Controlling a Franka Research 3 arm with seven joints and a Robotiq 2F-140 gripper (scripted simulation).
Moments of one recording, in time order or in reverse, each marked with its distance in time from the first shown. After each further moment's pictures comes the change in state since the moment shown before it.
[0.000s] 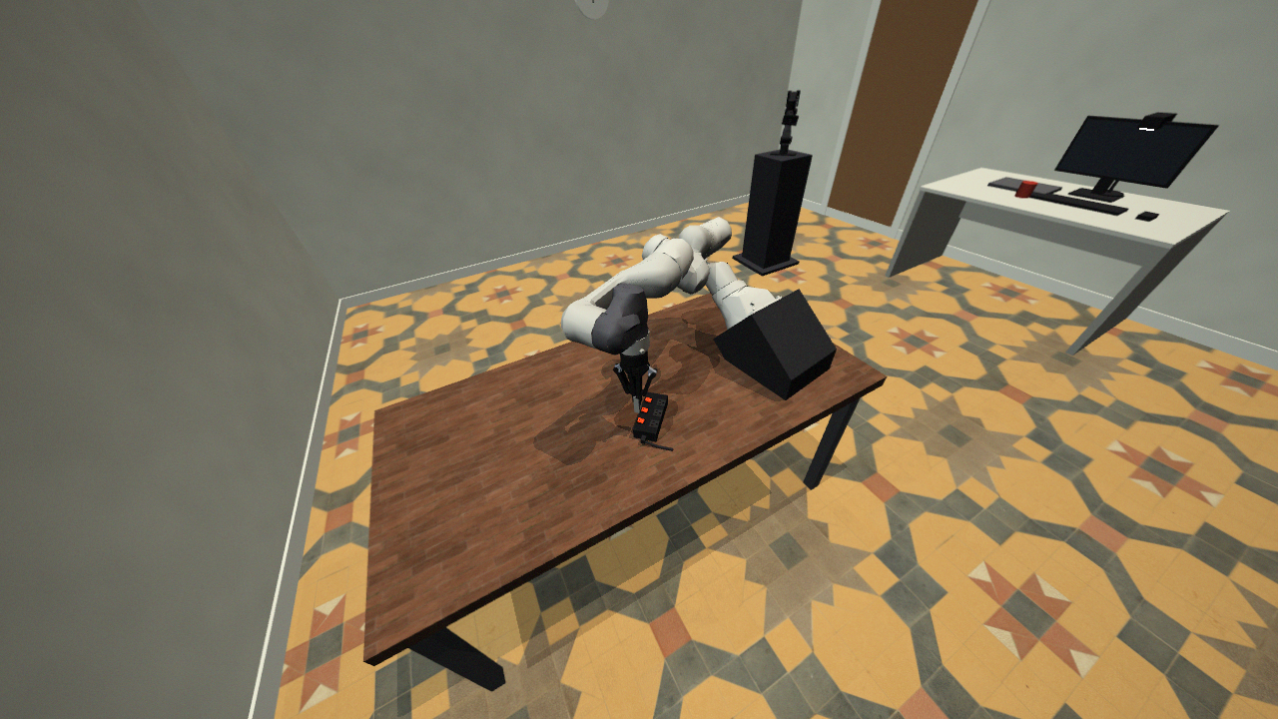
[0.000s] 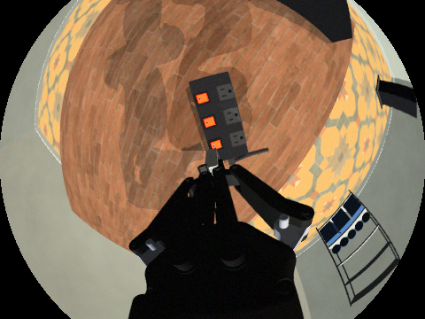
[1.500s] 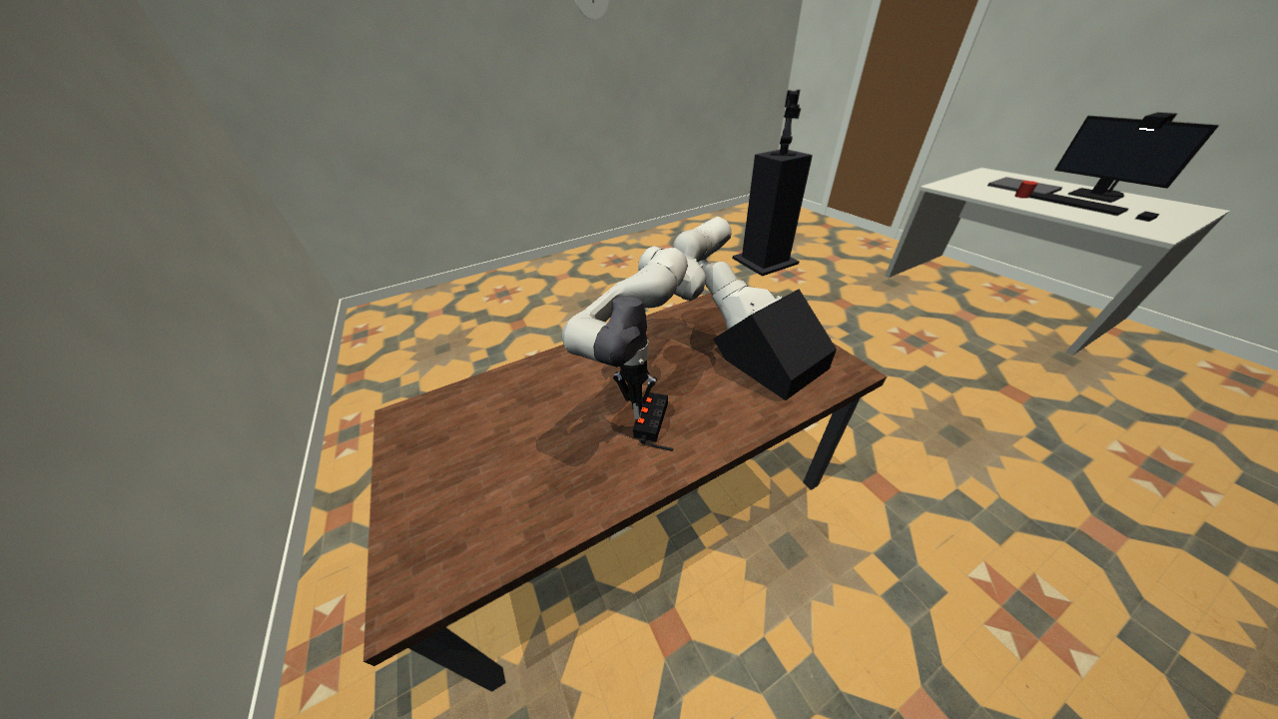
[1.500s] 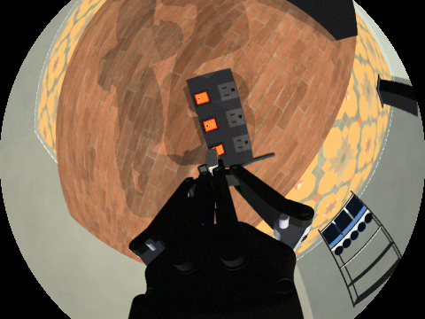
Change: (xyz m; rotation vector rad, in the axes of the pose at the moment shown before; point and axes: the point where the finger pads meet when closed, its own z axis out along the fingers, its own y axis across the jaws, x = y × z) arm 0.001 -0.002 0.031 -0.003 0.017 0.010
